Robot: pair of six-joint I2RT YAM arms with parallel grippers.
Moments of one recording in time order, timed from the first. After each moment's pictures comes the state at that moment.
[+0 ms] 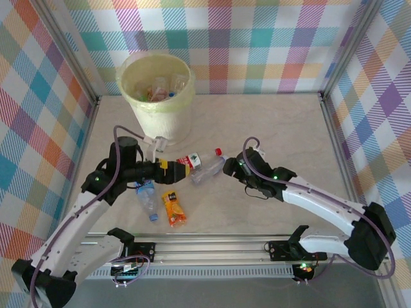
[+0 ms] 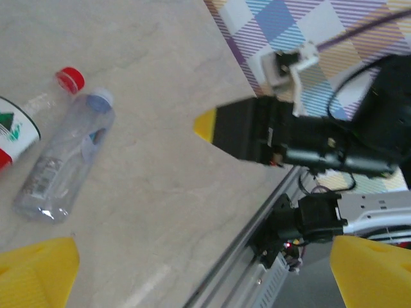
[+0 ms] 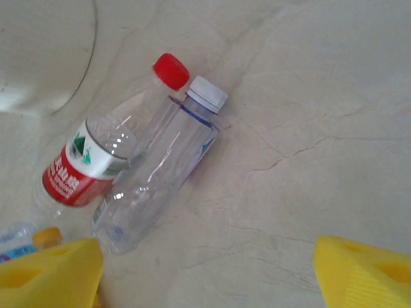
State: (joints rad) left arm -0.43 0.86 0.89 -0.59 0.65 -0.44; right arm 0.80 1.20 0.81 -0.45 0.22 1.08
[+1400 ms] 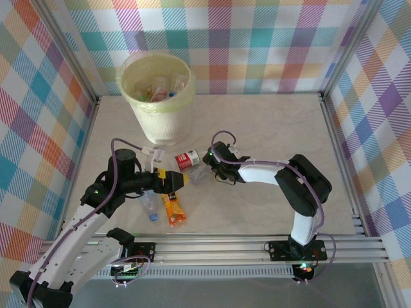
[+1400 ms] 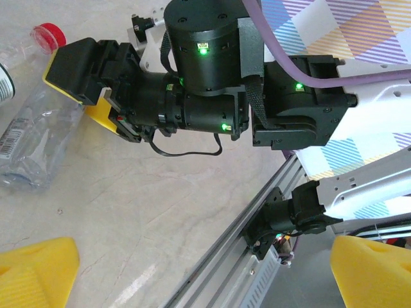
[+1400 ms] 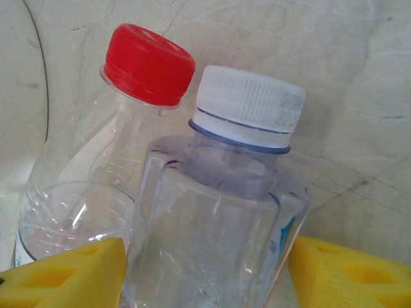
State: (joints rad) left arm -0.44 0.76 0.76 -0.53 0.65 -0.50; right arm 0.79 1.82 1.00 -0.04 0.18 1.34
